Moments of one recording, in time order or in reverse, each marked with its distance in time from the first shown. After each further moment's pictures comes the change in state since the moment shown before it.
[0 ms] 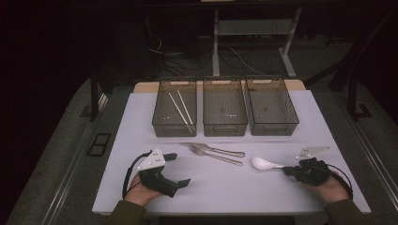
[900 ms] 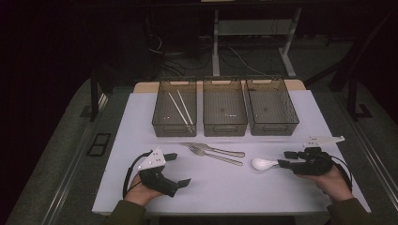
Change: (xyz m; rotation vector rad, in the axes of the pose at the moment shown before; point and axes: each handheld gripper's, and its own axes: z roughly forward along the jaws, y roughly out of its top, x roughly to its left) left arm 0.001 0.000 0.001 0.004 -0.002 -0.003; right arm -0.013 0.020 -0.011 -0.180 0.101 0.101
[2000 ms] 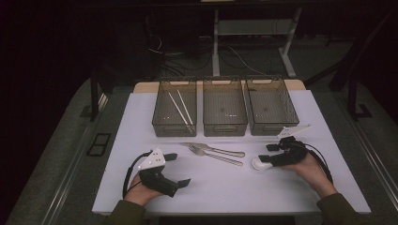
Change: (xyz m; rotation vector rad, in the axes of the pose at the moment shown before) left arm 0.000 0.000 0.000 -0.003 -0.005 -0.008; right arm 0.005 0.033 0.054 0.110 0.037 -0.059
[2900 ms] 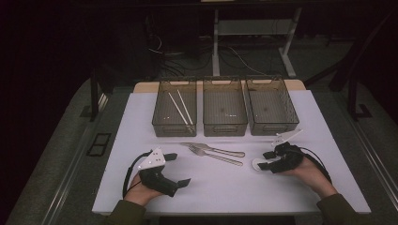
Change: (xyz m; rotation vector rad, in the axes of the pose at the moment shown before) left arm 0.000 0.000 0.000 0.002 0.002 0.001; right arm 0.009 -0.005 0.010 0.108 0.038 -0.108
